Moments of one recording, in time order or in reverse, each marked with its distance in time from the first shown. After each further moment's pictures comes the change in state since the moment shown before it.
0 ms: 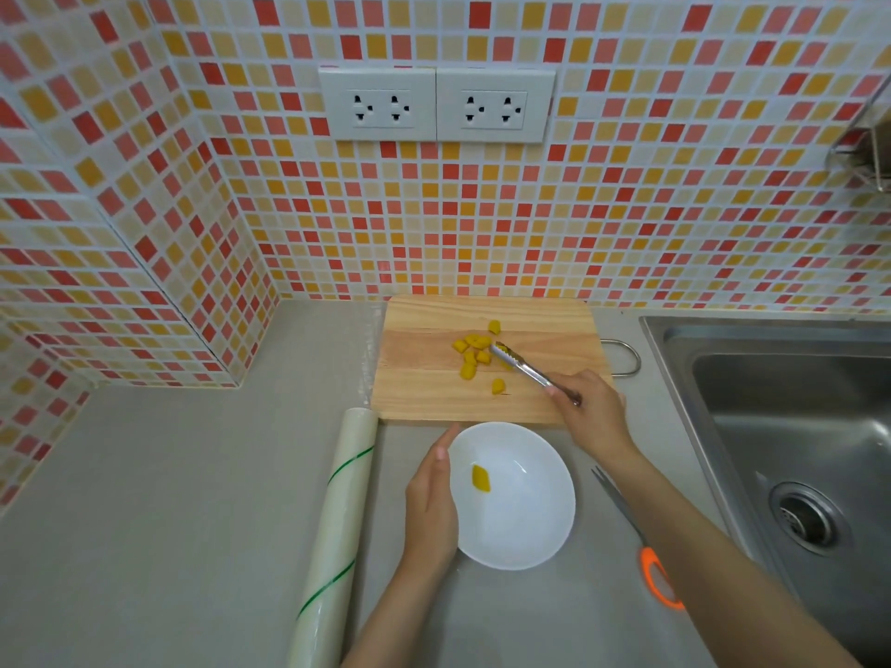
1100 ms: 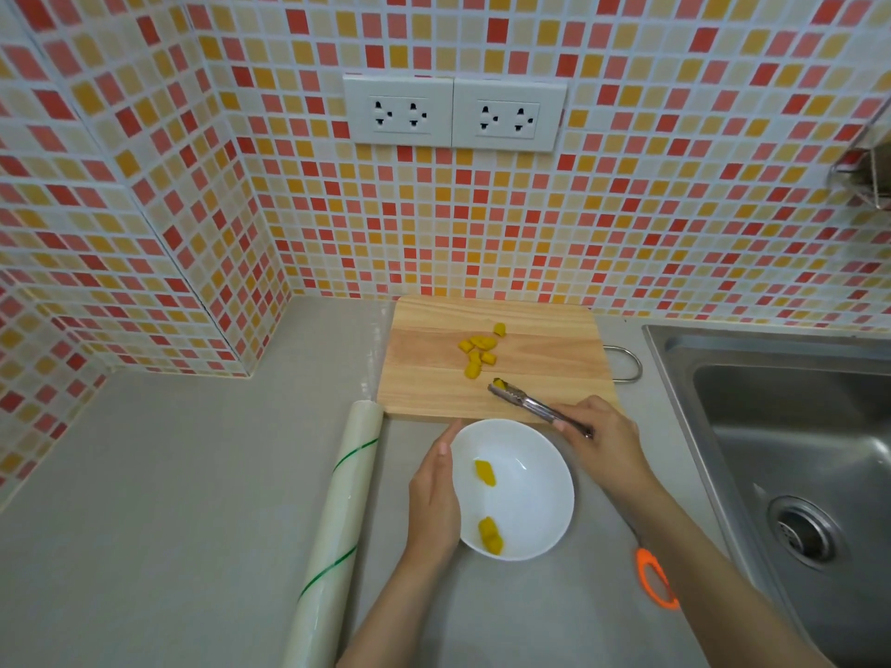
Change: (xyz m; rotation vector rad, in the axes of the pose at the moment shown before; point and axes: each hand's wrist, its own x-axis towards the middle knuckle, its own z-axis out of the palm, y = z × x) left_hand -0.003 -0.003 0.001 0.023 0.004 0.050; right_hand -0.038 0.000 -0.017 0.043 -0.089 -0.029
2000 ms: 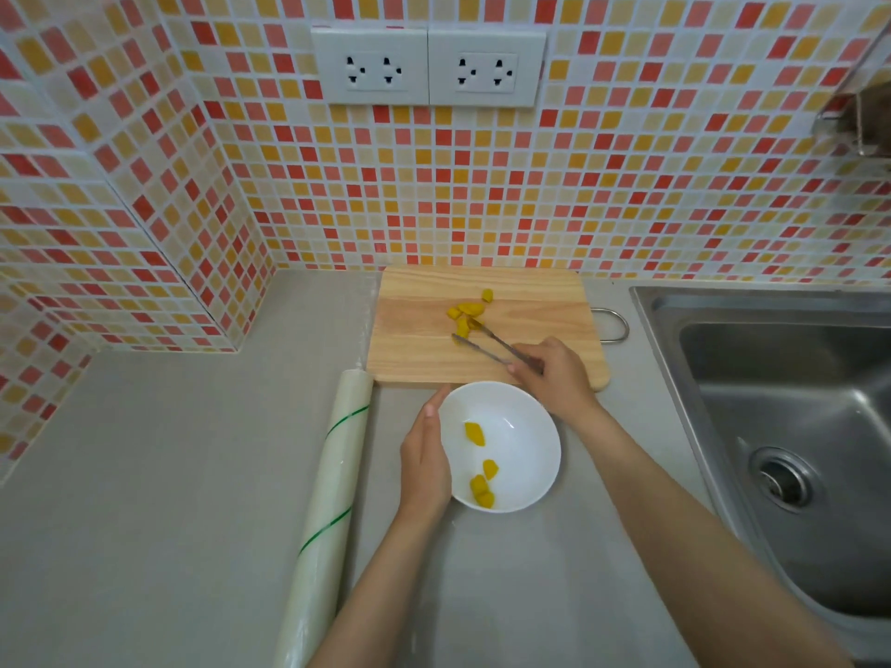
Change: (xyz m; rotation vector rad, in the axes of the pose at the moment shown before) left_hand 0.001 -0.001 0.000 0.052 0.029 0.007; right_hand 0.039 -0.011 0.028 -0.075 -0.057 -0.031
